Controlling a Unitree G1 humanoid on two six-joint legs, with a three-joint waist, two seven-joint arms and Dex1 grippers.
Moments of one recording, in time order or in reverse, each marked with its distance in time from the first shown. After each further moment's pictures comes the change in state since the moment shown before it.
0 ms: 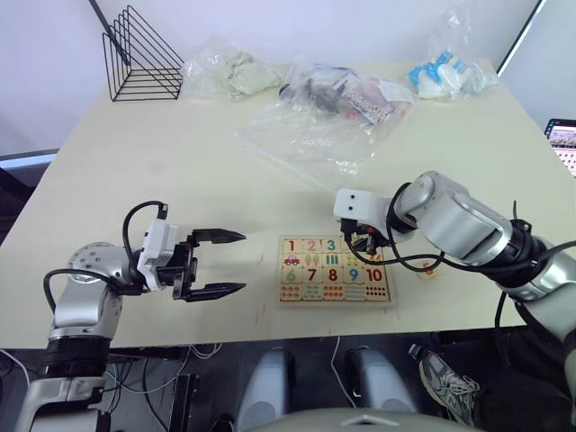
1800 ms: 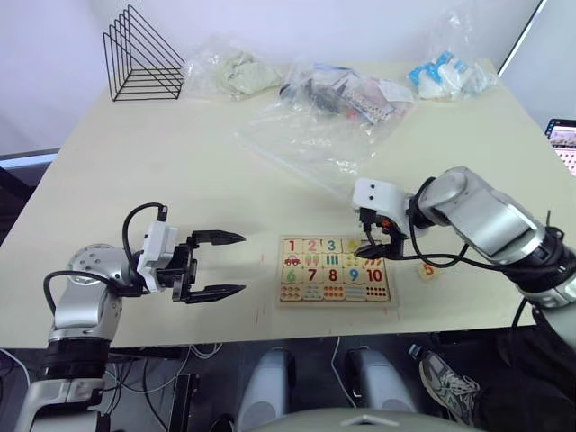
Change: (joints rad) left arm 0.006 0.000 -0.002 0.003 0.000 -0.015 -0.004; right arm 0.153 -0.078 -0.234 0.018 0.110 -0.225 0.019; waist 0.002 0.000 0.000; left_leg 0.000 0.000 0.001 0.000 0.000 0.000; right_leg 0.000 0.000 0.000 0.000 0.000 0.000
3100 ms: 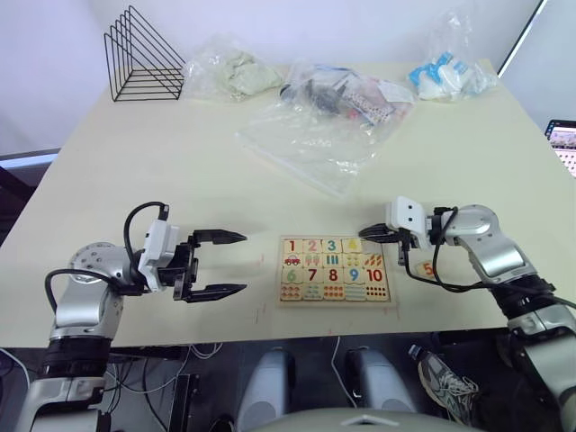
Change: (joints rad) left arm -0.006 0.000 -0.005 -0.003 -0.001 0.005 0.002; right arm 0.274 0.141 -0.245 0.549 -0.050 -1.039 0.091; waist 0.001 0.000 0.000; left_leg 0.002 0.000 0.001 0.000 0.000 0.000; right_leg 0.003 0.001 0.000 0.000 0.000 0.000
